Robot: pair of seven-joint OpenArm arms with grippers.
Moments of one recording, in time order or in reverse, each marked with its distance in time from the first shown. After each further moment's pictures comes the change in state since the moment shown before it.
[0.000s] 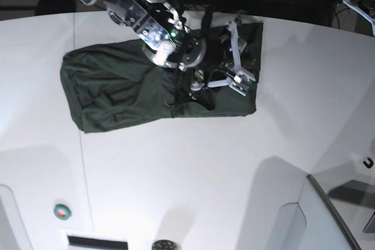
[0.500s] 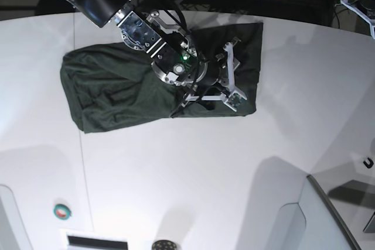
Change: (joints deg) left arm -0.1 0.0 0.5 0.0 -0.6 -0.4 -0.7; right arm 7.1 -2.3 -0.1 -15.1 0.4 -6.4 0.2
